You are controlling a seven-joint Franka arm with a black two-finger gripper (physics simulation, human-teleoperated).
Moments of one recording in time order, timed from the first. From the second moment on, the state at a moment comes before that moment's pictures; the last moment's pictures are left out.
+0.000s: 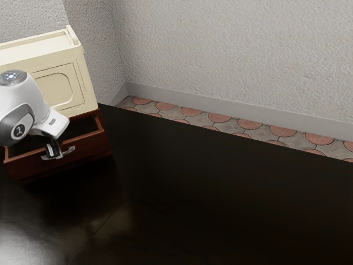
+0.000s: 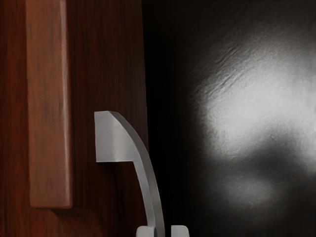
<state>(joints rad) 0.07 -0.26 0.25 -2.49 0.31 2.51 0.81</state>
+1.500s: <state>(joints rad) 0.07 -0.42 0.14 -2.62 0.31 2.42 0.73</state>
